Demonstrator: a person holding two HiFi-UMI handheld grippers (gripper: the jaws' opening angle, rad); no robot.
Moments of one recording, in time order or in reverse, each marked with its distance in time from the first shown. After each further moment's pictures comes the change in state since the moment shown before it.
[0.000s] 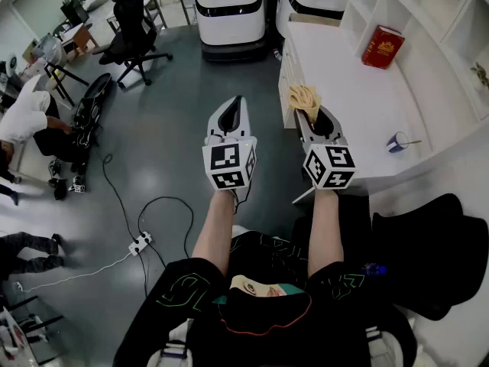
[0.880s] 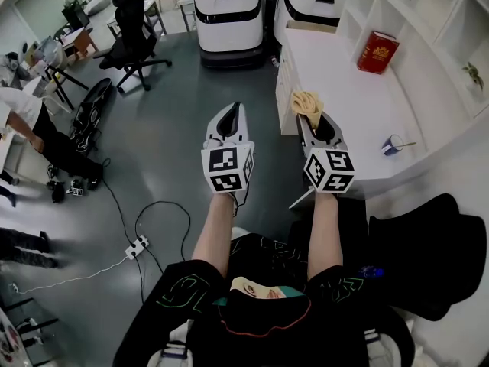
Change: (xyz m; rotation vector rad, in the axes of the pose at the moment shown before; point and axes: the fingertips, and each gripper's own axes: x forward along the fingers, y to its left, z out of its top) left arm -0.014 -0.007 0.000 -0.008 0.017 -0.001; right arm -0.021 -0.009 0.003 -0.009 0.010 -0.041
